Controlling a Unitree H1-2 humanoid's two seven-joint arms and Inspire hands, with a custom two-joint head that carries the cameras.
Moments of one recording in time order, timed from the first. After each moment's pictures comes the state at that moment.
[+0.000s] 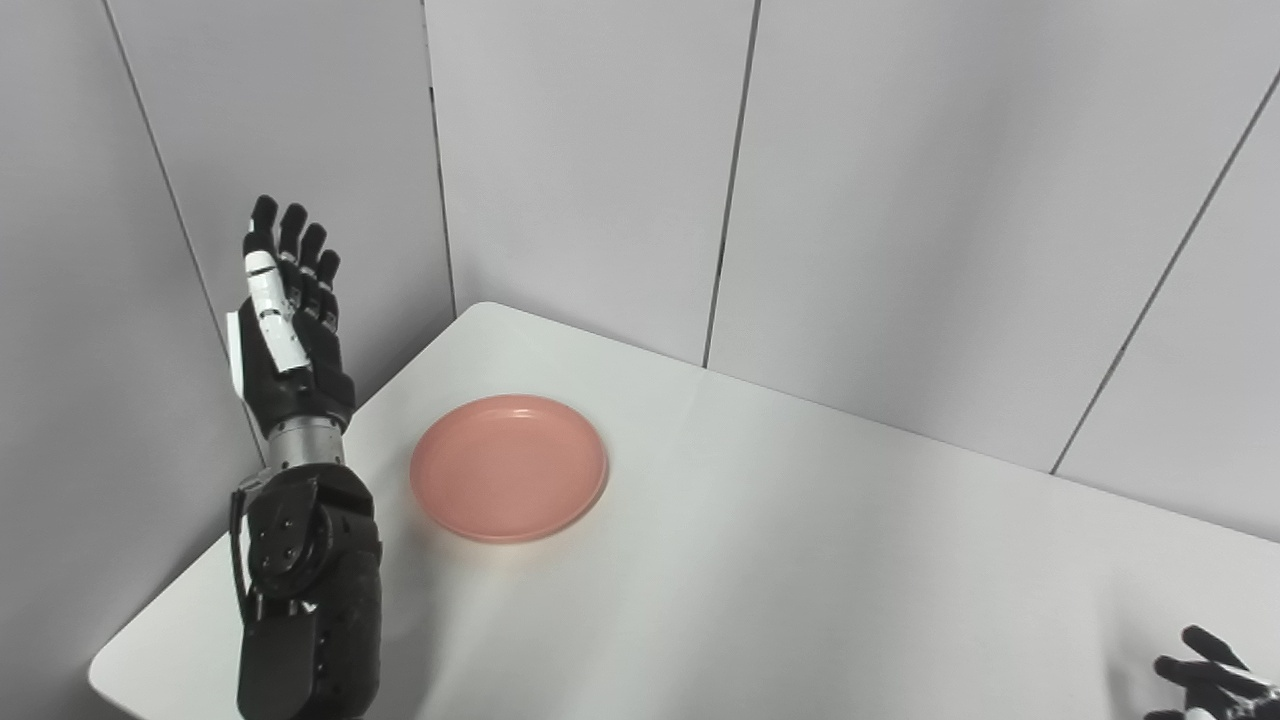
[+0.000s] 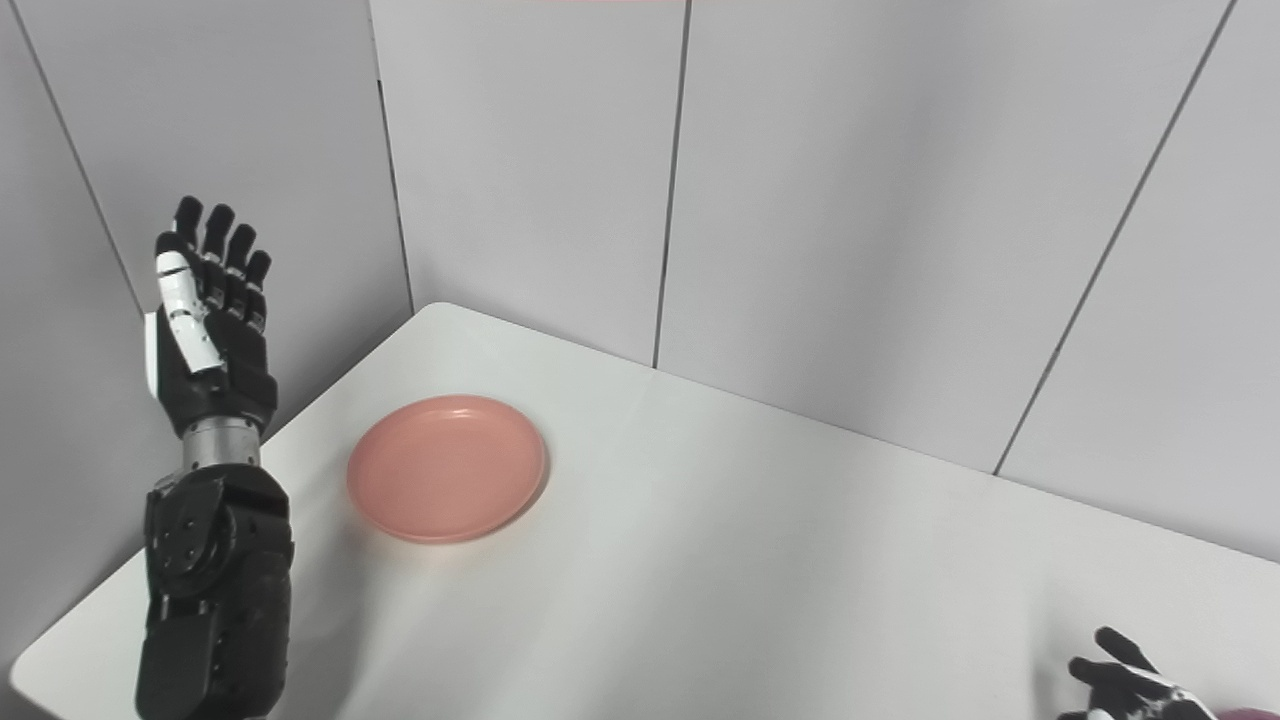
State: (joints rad) left arm -0.34 0.18 0.60 -0.17 -0.39 0.00 0.23; right arm -0.07 -0.08 -0.10 -0.15 0.06 -0.05 -0.01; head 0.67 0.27
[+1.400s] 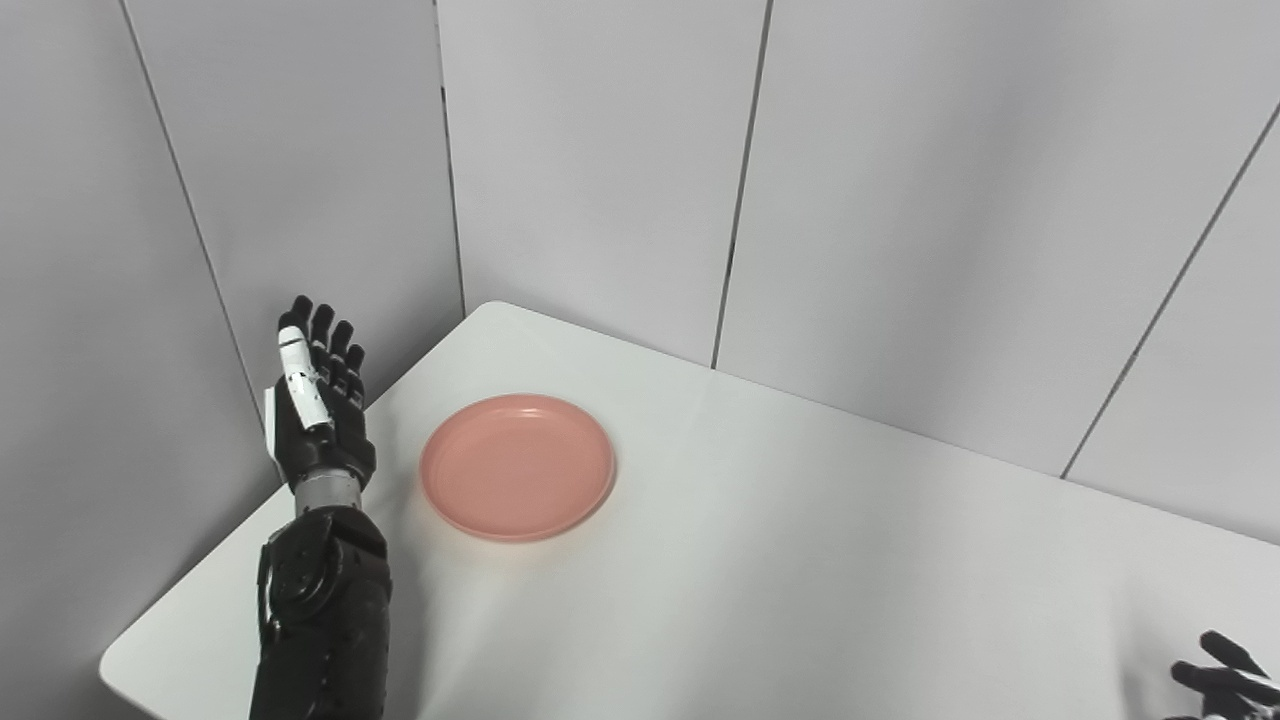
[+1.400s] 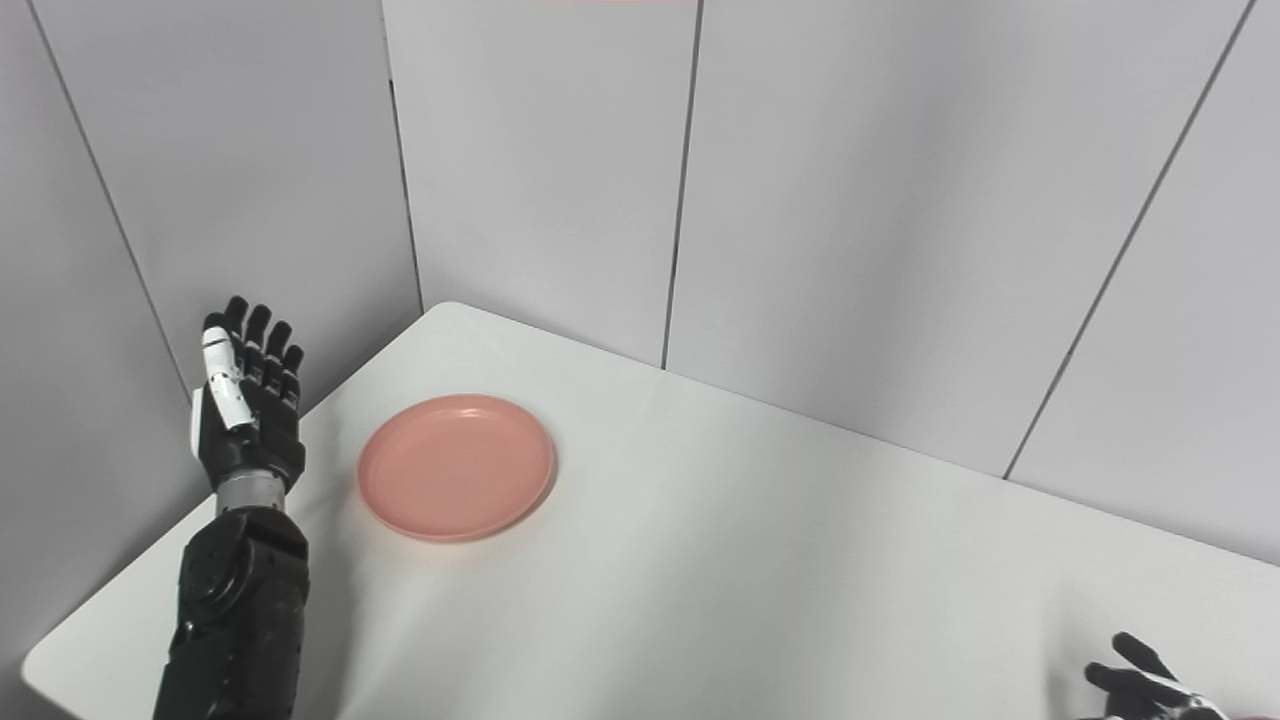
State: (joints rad) left arm -0.30 0.17 0.59 0.01 -0.50 0.01 0.24; right arm -0.08 -0.09 -0.10 -0.15 0.07 -0.04 -0.01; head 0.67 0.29
